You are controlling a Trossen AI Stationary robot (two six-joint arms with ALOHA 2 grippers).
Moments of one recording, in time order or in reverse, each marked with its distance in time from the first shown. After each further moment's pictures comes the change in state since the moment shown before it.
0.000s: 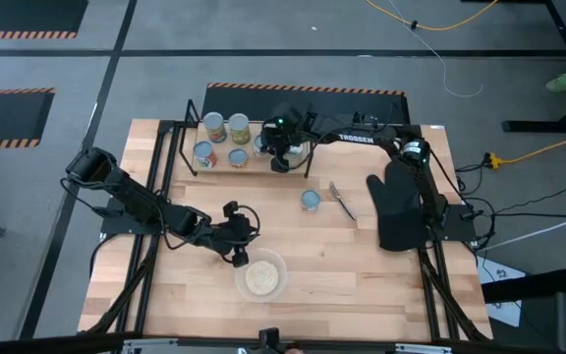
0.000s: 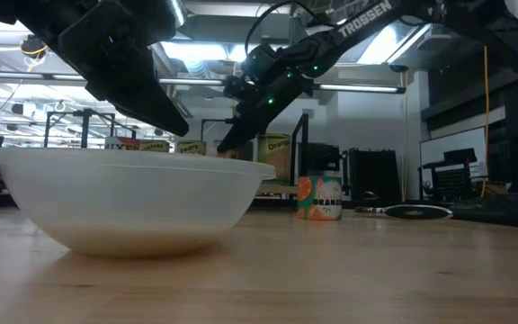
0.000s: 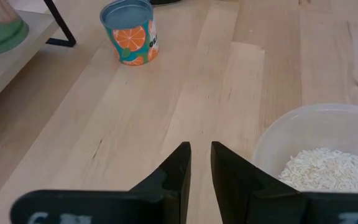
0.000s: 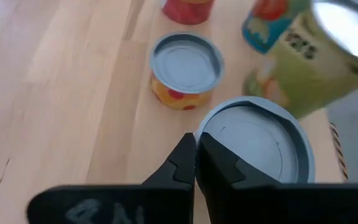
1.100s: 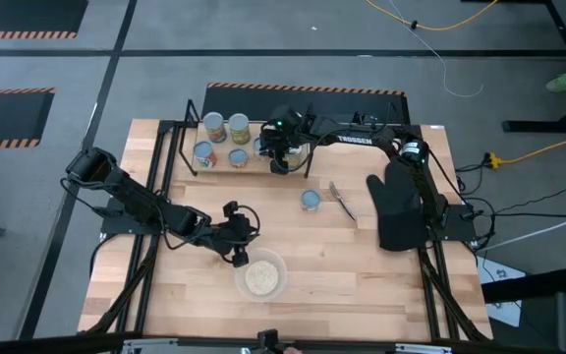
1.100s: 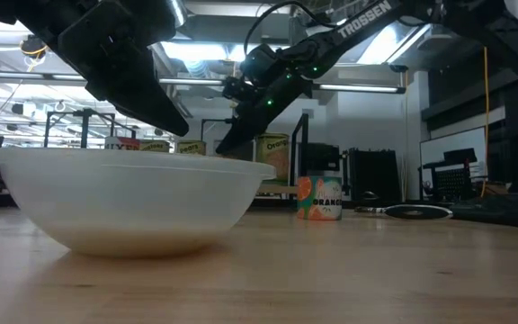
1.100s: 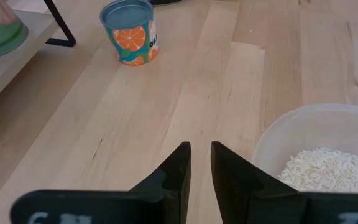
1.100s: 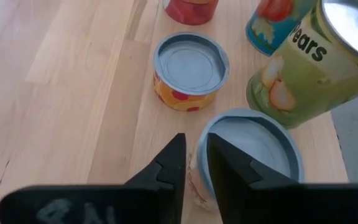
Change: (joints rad) left arm 0.000 0.000 0.000 0.000 0.000 0.000; right arm 0.009 0.005 -0.005 0.015 0.000 -0.002
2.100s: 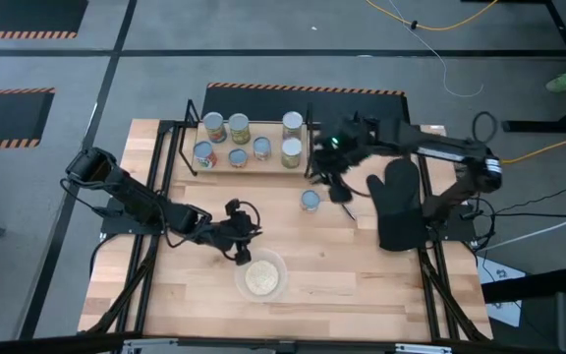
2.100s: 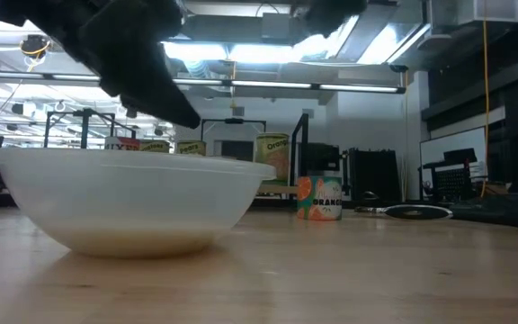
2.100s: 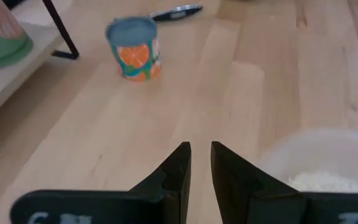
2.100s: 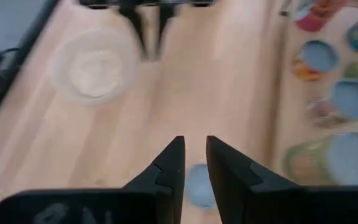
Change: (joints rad) left arm 0.027 0.000 0.000 0.056 0.004 0.009; right arm 0.249 -0.610 -0.117 -0.640 -0.012 0.111
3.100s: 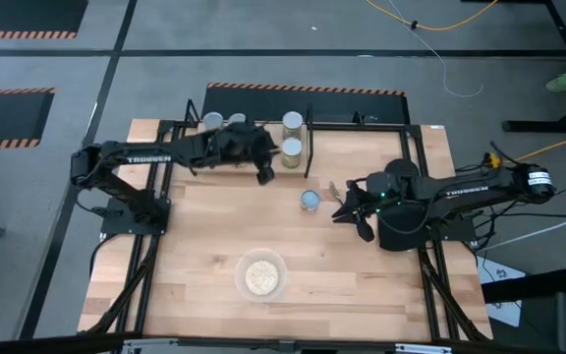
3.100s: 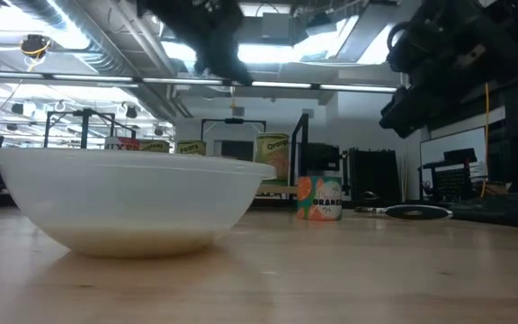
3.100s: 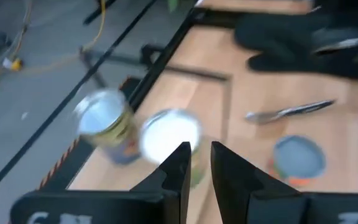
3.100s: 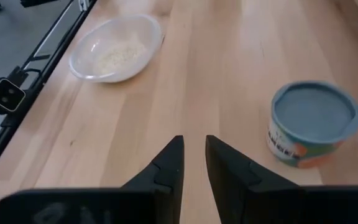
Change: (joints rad) left arm 0.655 0.000 0.454 -0.294 0.340 0.470; right arm 0.108 -0.510 -1.194 1.032 -0.003 0.449
